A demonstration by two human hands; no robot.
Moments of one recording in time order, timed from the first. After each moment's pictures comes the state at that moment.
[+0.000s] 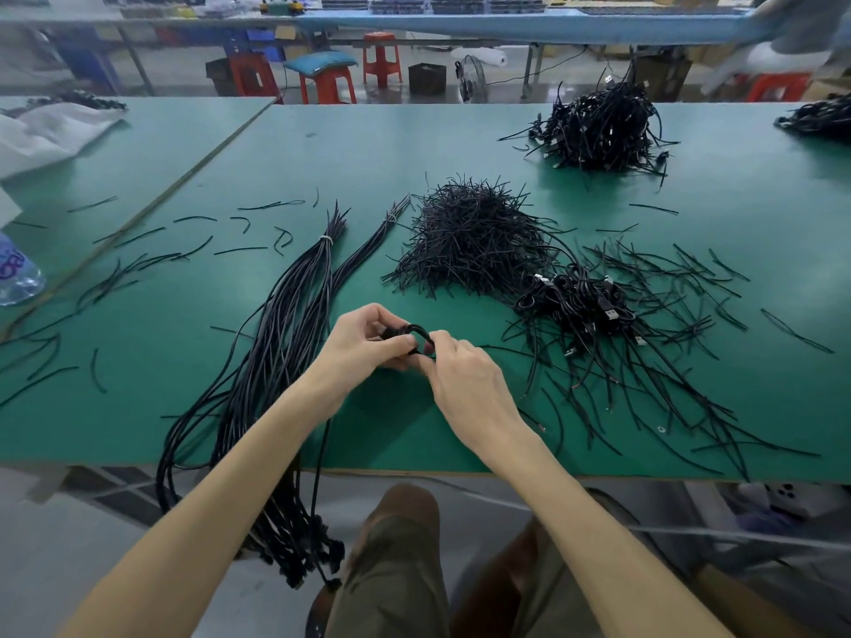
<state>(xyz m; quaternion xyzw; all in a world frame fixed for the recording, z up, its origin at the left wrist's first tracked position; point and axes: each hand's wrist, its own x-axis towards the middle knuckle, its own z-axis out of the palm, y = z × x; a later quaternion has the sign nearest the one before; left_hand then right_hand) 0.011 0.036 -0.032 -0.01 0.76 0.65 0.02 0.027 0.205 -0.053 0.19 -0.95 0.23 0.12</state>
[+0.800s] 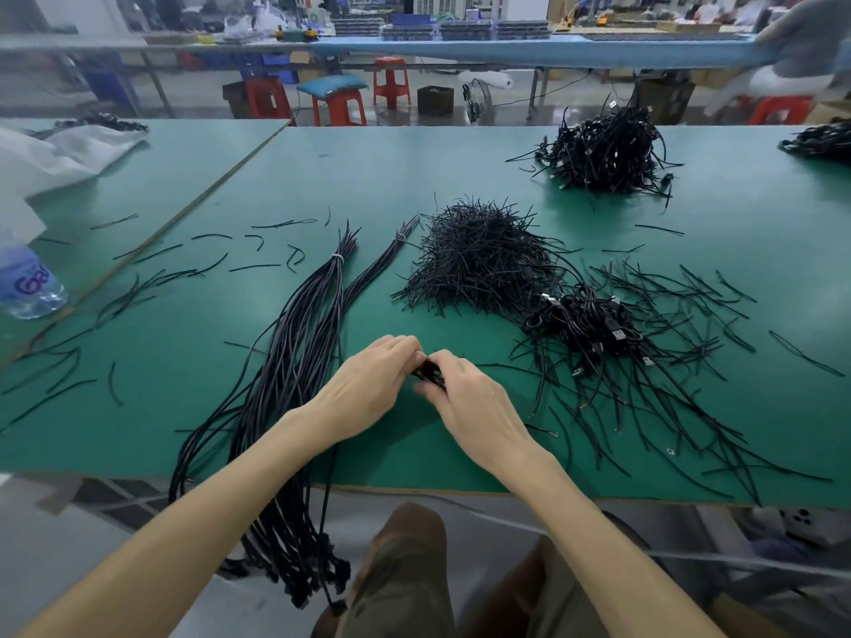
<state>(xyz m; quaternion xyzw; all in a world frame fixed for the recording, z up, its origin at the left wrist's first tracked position) 0.009 0.024 -0.047 0.22 0.95 0.23 -0.07 0.028 0.212 -0.051 0.23 -0.92 0.30 0.05</state>
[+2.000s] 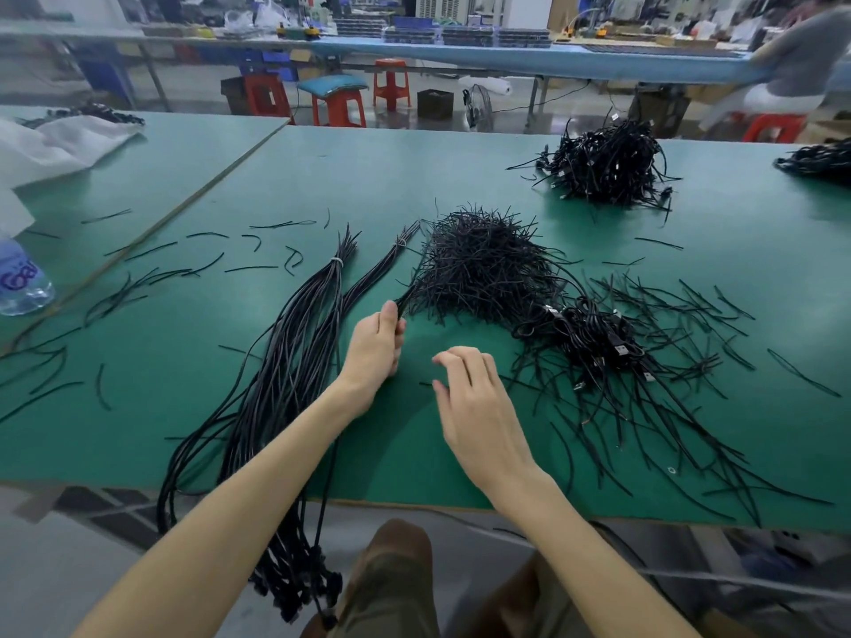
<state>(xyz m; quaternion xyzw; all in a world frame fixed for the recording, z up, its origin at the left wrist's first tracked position) -0.033 0.049 -0.038 -0.07 0.72 0.69 -0.04 0.030 0.207 -0.056 0.24 -0.92 0.18 0.25</state>
